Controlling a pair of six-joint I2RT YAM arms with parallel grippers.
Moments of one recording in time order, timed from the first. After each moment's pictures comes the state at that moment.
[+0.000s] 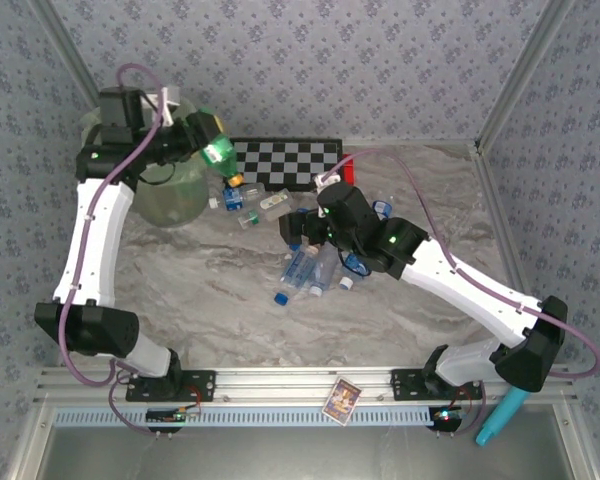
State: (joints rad) left arm -0.07 1.51 1.82 -0.80 0.62 -0.60; right arm 0.89 1.33 1.34 -0.57 0.21 0.46
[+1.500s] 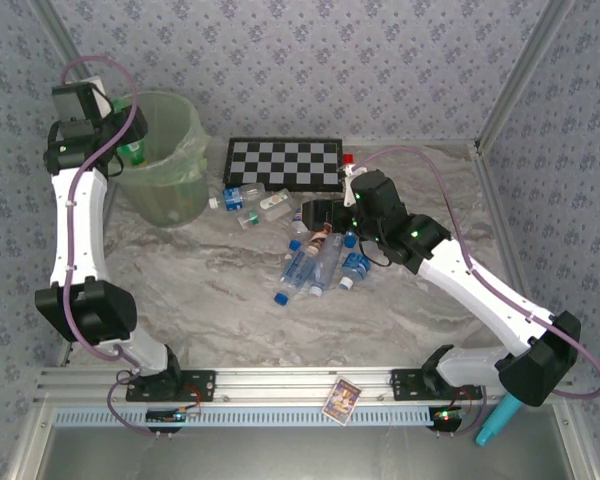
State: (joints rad) left arm 0.15 1.60 1.85 -0.72 0.02 -0.20; right arm 0.70 1.26 1.23 -0.50 0.04 0.45
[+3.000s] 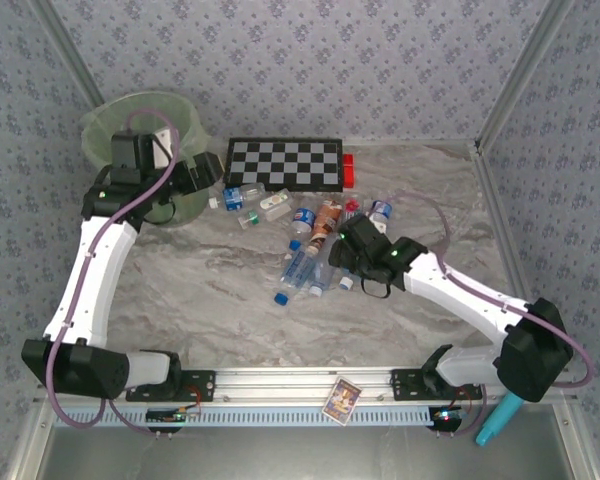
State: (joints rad) left arm -0.14 1.27 1.45 -0.78 0.28 -0.44; right arm 0.74 1.28 0.92 -0.66 0.20 0.96
